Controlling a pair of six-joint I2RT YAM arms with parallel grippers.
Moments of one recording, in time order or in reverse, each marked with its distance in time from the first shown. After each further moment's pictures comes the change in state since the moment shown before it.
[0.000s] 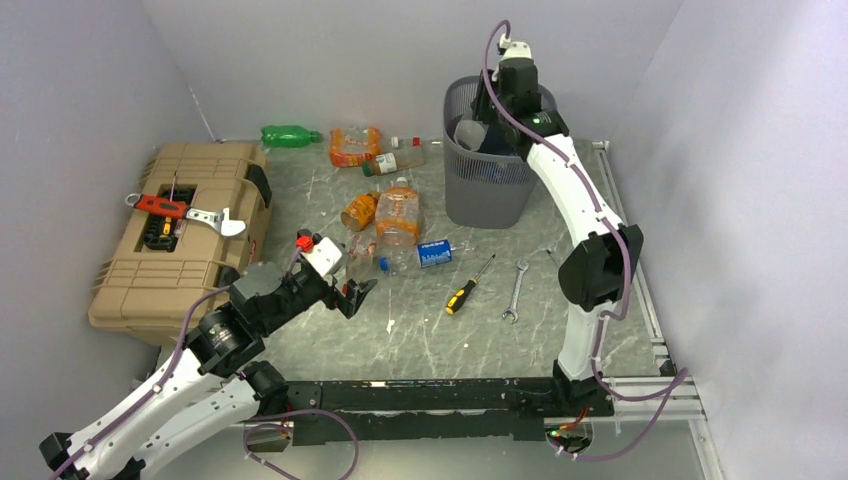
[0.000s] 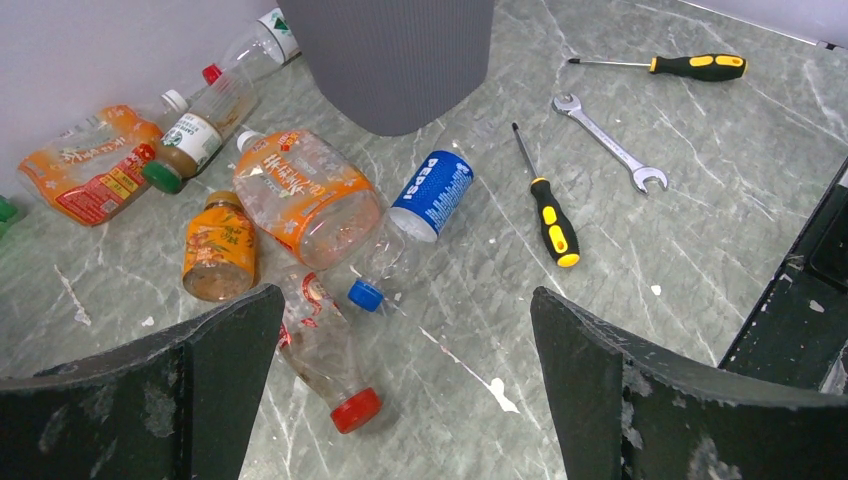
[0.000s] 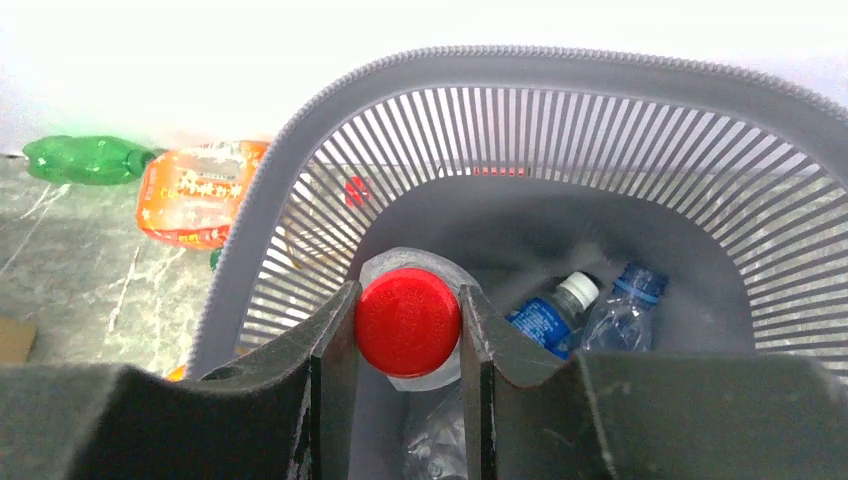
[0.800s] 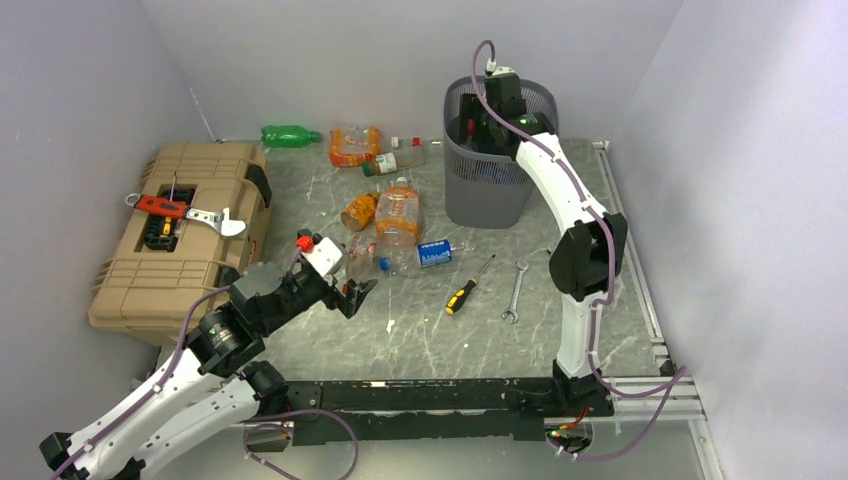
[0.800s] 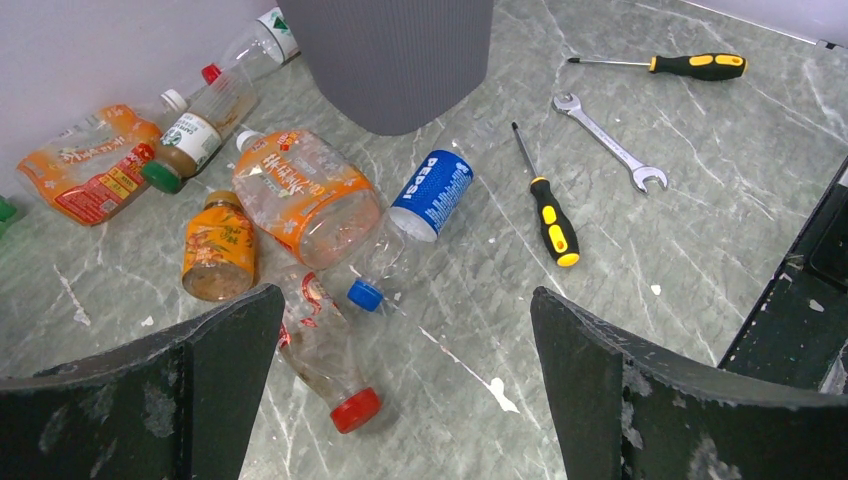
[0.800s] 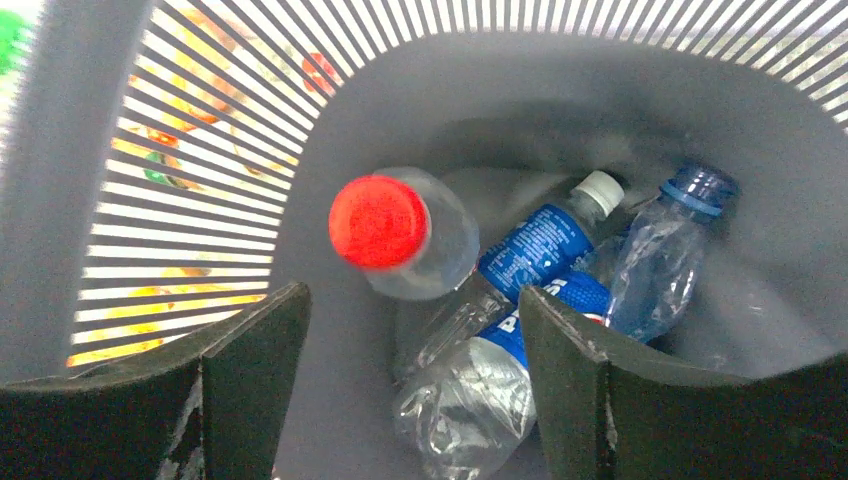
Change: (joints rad) left arm 0.000 0.000 0.000 0.000 0.000 0.000; right arm -0.001 0.113 0.039 -0.170 -0.021 0.030
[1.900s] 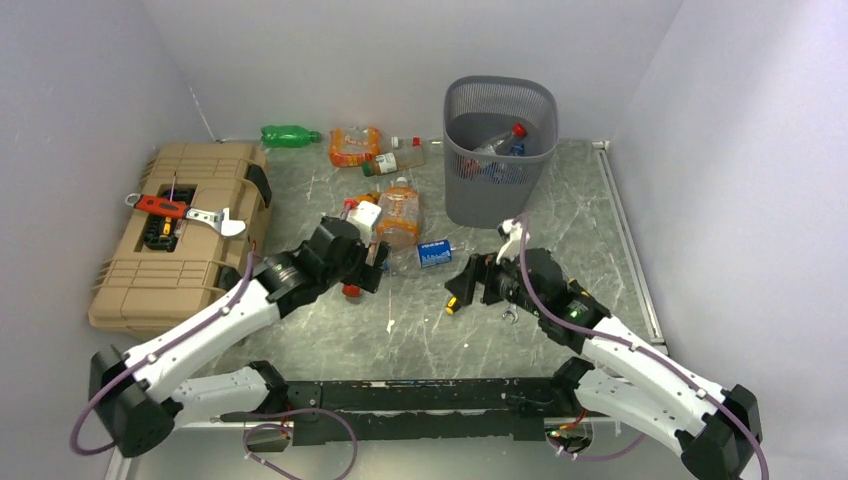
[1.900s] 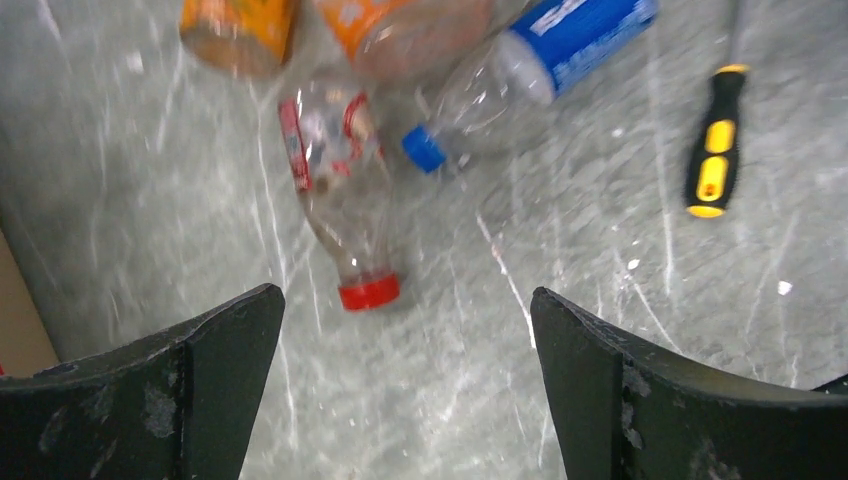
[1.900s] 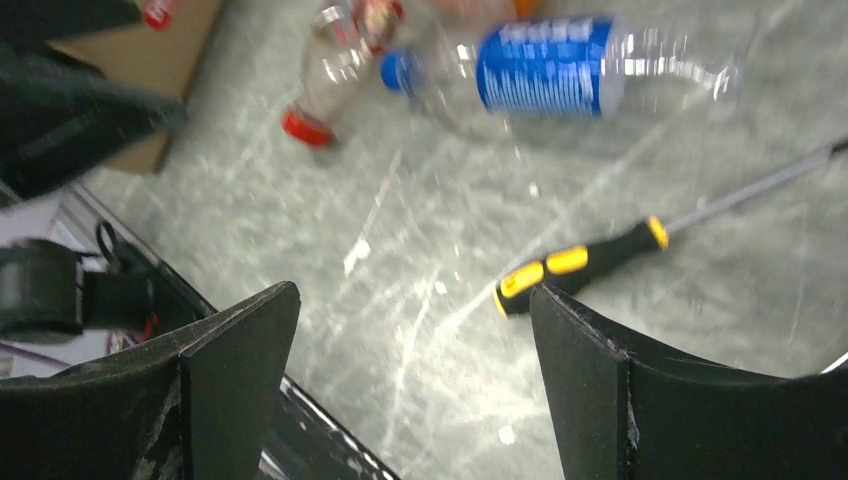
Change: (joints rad) left arm 0.008 0.450 0.218 -0.241 -0.275 -0.249; right arm 0.383 -1.239 -1.448 0.444 -0.150 0.252
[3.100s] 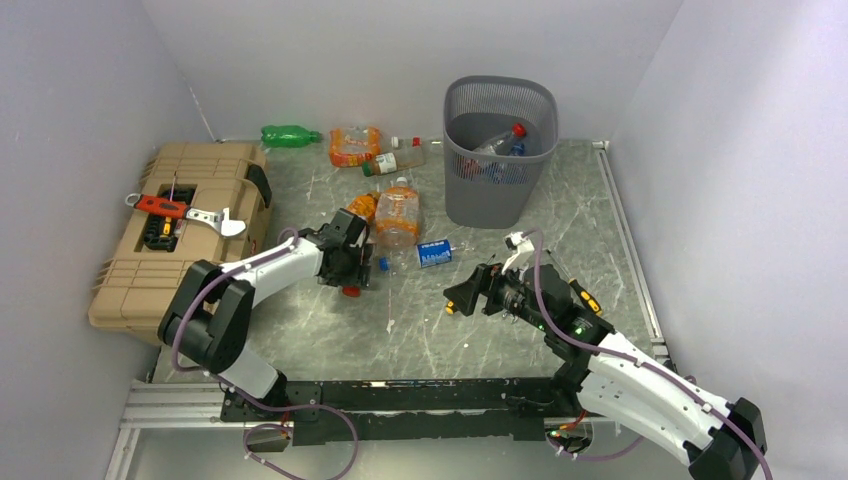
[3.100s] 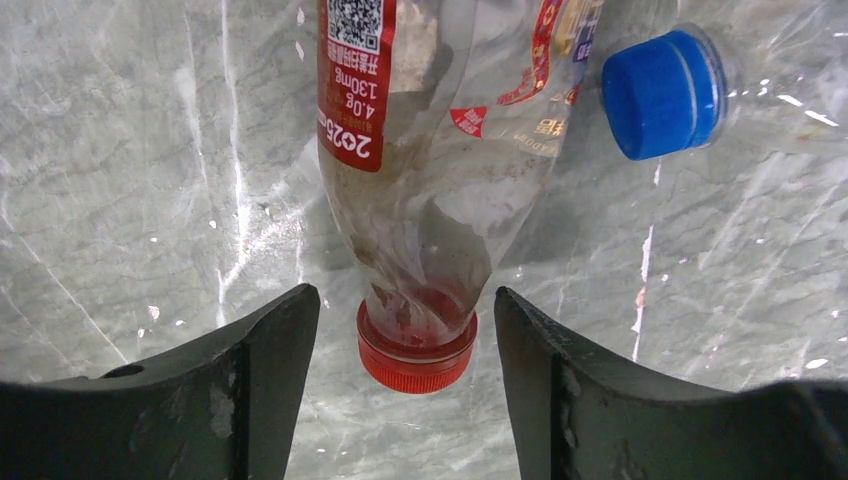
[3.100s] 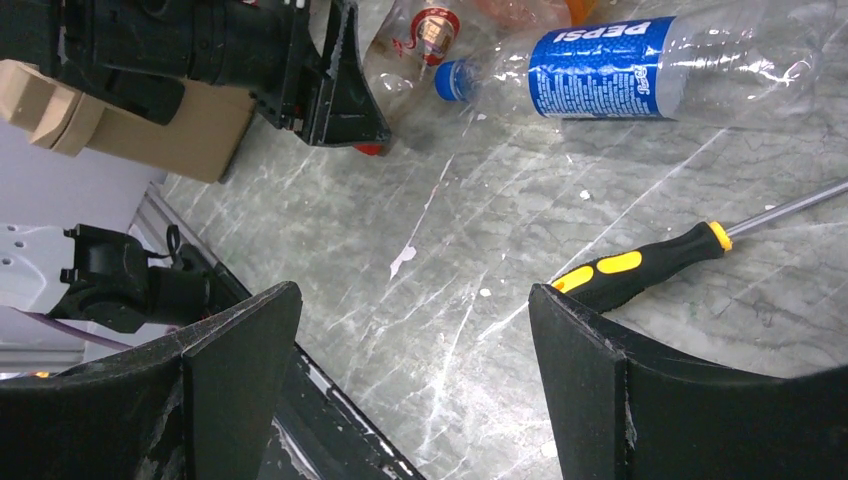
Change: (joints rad) left arm 0.275 0.526 -0.008 -0.003 0.167 -0.225; right arm 0.045 -0.126 -0.184 0.119 -0.027 0.094
